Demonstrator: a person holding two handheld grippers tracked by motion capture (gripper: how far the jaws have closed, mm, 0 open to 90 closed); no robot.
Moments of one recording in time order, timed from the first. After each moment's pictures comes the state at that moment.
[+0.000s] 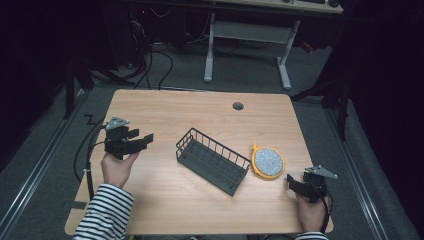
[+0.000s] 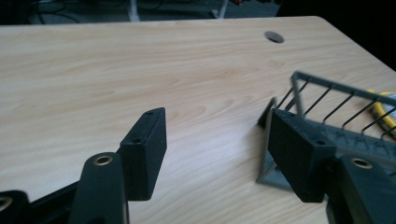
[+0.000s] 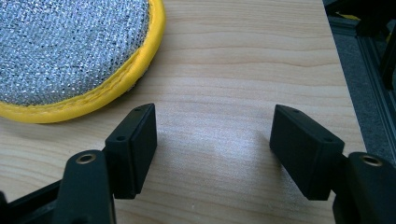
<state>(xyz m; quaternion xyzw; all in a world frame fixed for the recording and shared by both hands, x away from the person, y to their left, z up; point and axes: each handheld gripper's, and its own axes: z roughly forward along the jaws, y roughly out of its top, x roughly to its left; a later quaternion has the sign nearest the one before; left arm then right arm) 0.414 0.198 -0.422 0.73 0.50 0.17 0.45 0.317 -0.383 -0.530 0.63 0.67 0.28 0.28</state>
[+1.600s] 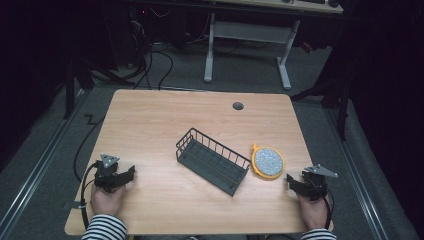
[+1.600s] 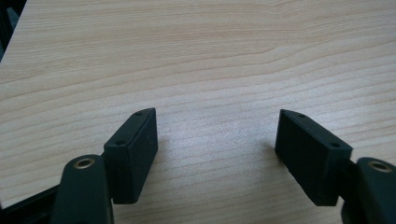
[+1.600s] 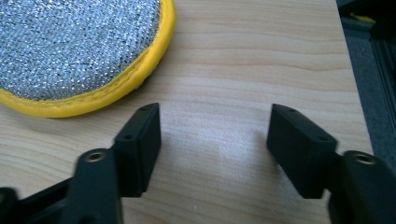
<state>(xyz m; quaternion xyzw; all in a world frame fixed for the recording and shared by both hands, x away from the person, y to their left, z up) 0.377 0.237 -0.537 0.72 0.56 0.24 0.33 0.320 -0.386 -0.528 0.61 0.69 0.29 0.26</state>
